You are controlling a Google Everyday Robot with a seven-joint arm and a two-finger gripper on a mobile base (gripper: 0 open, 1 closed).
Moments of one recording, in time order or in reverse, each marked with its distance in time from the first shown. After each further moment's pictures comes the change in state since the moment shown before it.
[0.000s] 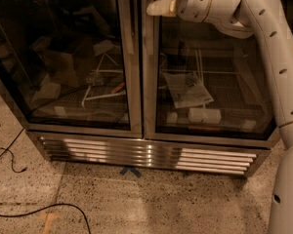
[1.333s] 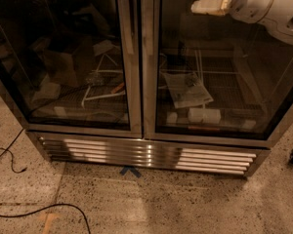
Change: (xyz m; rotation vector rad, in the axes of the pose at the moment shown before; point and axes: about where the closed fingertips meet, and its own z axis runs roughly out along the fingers) arm 0.024 -0.036 -0.118 -0.013 0.107 0.041
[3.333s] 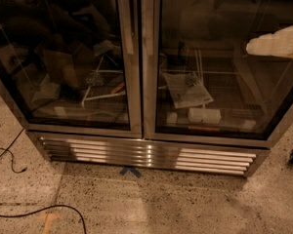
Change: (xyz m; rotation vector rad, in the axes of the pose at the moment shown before) arm -0.122 -0.147 -0.087 -0.237 -0.074 -0.026
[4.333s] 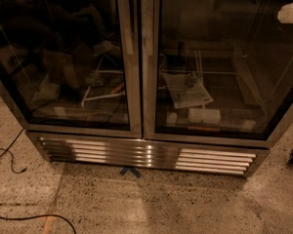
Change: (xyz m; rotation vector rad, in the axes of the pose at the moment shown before) arm 0.034 -0.033 -0.033 -0.001 -0.129 -0.144
